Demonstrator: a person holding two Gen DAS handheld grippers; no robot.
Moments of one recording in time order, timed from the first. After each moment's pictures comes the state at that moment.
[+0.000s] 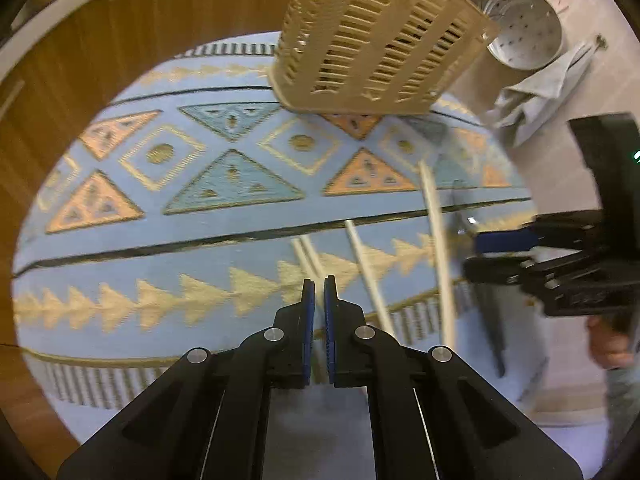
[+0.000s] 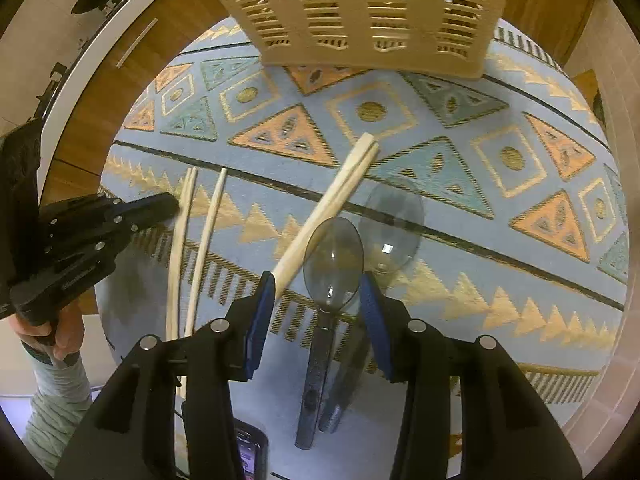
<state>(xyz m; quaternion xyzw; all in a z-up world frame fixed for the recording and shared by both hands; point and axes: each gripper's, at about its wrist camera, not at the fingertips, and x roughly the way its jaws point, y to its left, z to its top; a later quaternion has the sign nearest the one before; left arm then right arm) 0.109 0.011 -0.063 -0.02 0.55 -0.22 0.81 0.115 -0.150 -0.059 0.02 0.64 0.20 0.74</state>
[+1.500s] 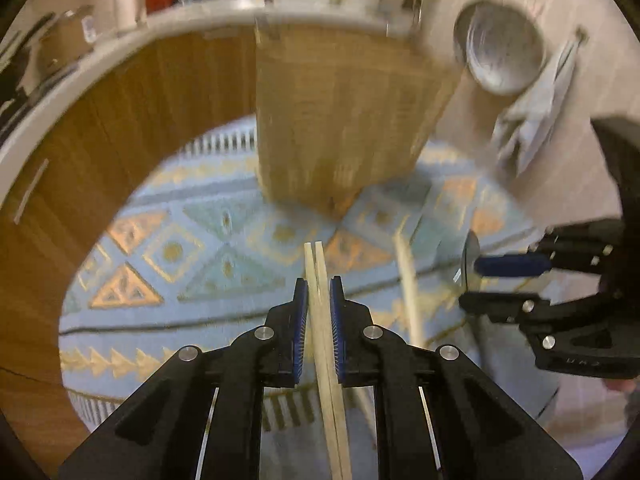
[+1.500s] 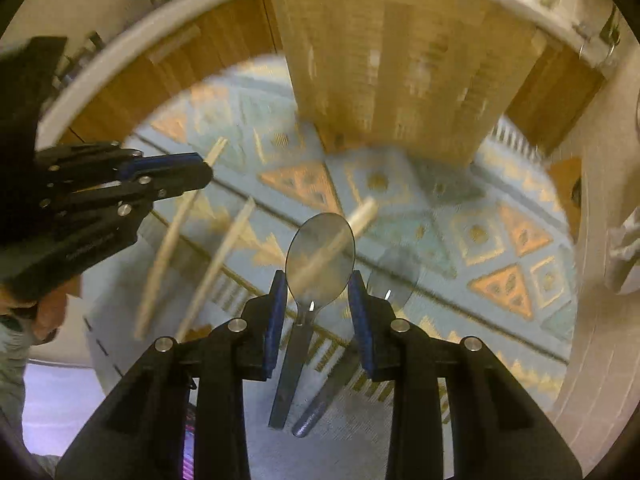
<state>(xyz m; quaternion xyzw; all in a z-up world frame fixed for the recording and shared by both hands) 0.102 -0.029 -0.005 0.02 0.44 -0.18 0.88 0.090 -0.149 0.006 -0.07 0.51 0.22 0.83</state>
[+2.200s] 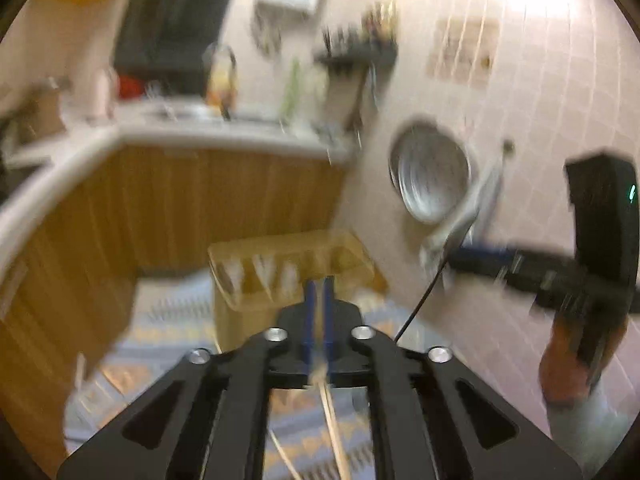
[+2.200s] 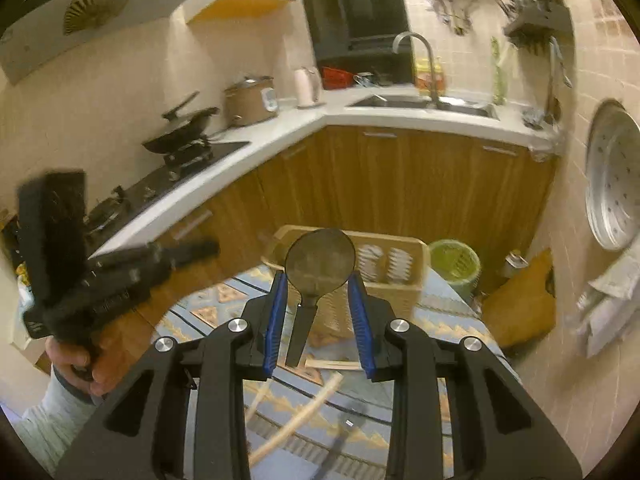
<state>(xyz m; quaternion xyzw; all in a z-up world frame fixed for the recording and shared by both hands) 0.116 -0.044 0.095 -0.04 0.30 -0.29 0.91 0.097 -0.219 0.145 0.04 0.34 0.20 0.92</state>
